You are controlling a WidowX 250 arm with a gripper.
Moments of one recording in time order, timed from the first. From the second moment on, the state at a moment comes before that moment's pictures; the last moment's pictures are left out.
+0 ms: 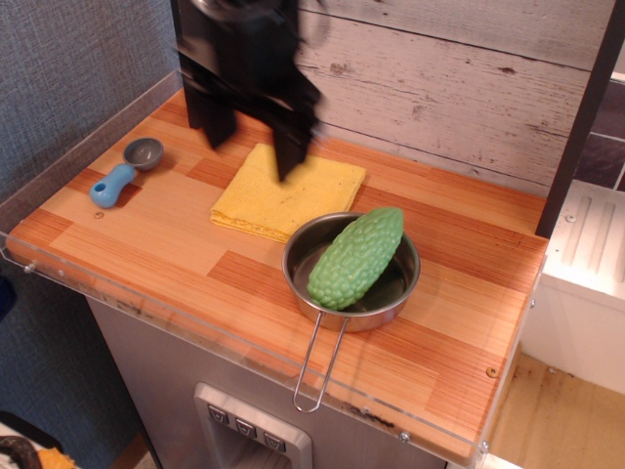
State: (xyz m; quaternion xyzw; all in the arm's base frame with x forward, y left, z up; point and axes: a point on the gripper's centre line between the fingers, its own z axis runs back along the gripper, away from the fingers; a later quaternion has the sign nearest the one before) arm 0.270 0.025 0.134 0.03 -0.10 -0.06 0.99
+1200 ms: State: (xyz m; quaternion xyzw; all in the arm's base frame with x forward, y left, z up) arm 0.254 0.089 0.122 -0.04 -0.03 -0.06 1.00
